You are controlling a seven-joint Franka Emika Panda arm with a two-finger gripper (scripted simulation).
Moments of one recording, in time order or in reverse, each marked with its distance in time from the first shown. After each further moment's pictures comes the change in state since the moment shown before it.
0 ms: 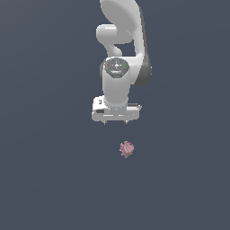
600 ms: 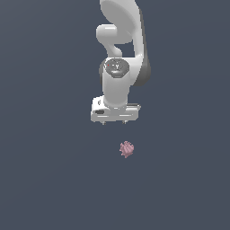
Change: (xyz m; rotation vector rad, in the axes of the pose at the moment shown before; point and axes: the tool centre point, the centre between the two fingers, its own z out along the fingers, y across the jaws) arm 0.003 0.006 0.000 -0.026 0.007 -0.036
